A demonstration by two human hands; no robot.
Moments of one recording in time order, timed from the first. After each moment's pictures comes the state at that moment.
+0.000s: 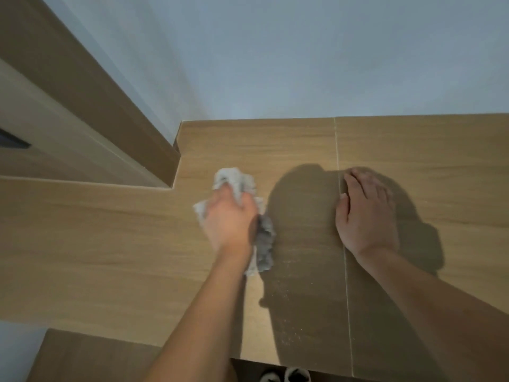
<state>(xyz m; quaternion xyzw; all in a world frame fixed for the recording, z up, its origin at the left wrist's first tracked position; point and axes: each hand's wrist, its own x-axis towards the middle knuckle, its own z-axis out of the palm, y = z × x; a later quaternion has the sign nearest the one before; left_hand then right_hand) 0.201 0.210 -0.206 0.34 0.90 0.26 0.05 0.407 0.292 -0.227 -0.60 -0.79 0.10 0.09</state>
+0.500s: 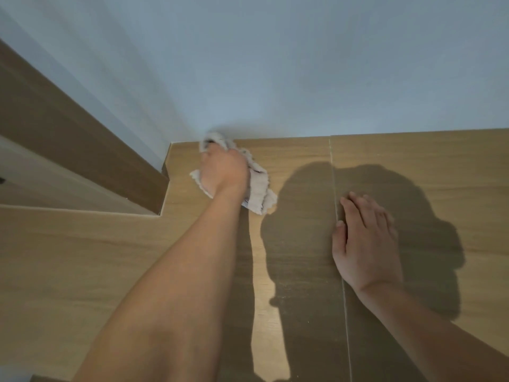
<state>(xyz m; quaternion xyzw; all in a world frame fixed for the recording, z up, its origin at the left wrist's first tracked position) 0.151 0.357 -0.201 0.24 0.94 0.22 0.10 0.406 0.291 -0.233 -0.60 -0.79 0.09 0.11</state>
